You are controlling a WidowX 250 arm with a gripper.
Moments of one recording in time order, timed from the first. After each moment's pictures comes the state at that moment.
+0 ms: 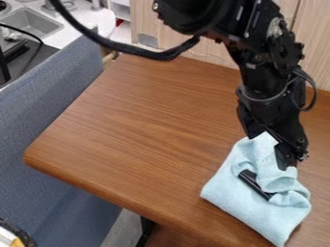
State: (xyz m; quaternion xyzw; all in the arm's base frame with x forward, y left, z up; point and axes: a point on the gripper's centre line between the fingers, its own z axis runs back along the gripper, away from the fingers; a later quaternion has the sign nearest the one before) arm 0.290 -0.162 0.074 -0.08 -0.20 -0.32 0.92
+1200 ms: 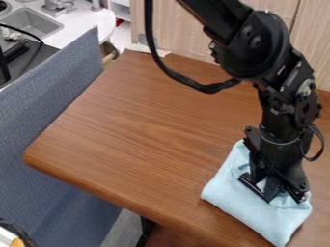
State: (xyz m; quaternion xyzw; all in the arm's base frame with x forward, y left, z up) arm 0.284 -0.176 0.012 -0.04 -0.11 -0.34 0.93
